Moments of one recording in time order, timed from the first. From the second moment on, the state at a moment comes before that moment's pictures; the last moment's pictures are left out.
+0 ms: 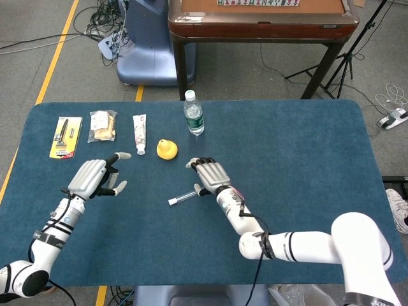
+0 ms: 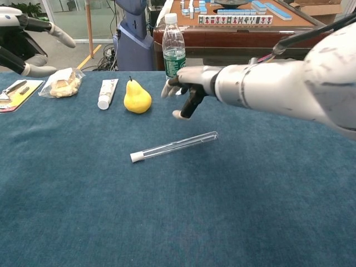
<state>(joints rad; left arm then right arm) -0.62 -1.12 -0.21 -1.80 1.14 1.02 -0.09 1.15 -1.62 0.26 -1.56 -0.40 0.91 -0.51</state>
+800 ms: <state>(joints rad) -0.38 -1.05 -0.10 -1.68 1.17 1.24 -0.01 0.60 -1.17 0.00 -1.89 -1.05 1.34 -0.26</state>
